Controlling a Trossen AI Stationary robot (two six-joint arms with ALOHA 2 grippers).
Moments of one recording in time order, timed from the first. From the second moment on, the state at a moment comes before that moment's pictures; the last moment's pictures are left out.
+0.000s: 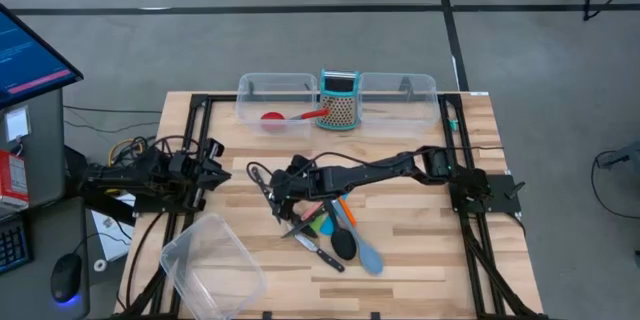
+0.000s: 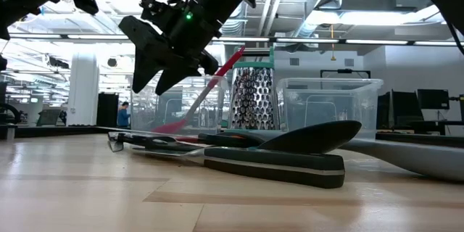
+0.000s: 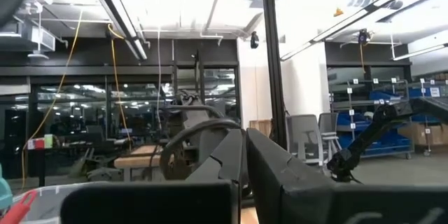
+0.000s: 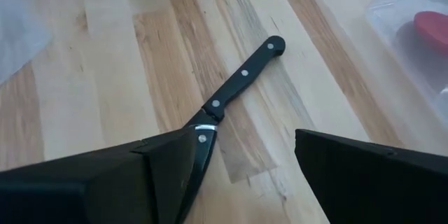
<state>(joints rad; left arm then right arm) -0.02 0.01 0.01 0.46 0.16 -0.03 0.12 2.31 1.88 -0.41 0.37 0.28</state>
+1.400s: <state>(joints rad) -0.02 0.05 0.01 0.04 0.15 0.13 0.14 2.31 1.88 -0.47 0.37 0.36</state>
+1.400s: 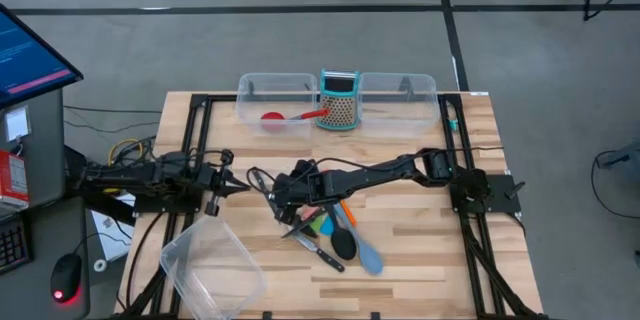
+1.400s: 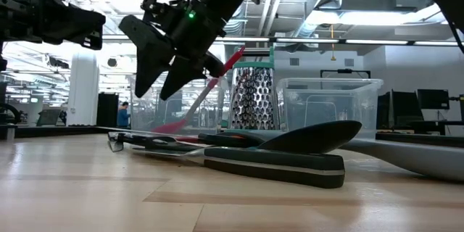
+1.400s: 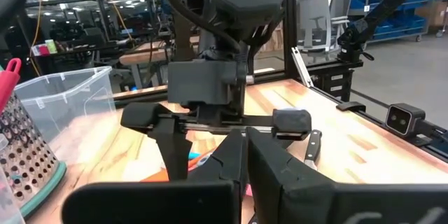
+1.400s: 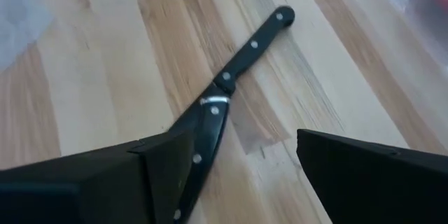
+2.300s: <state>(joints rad) -0.02 0.03 0.01 0.04 0.15 0.13 0.19 2.42 1.89 -0.22 0.39 0.25</state>
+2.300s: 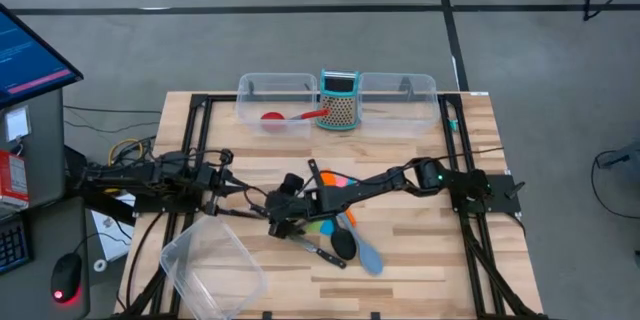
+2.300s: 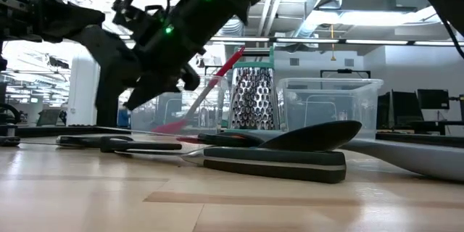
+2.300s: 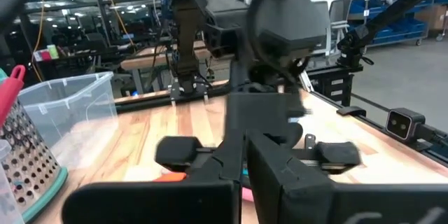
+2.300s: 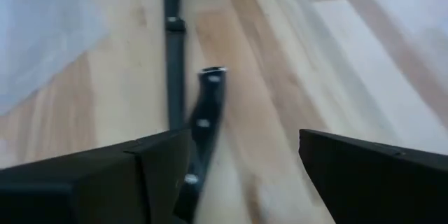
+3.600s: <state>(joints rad) -0.02 0.03 0.01 0.04 0.15 0.13 0.10 2.52 2.01 -0.48 0.35 0.27</state>
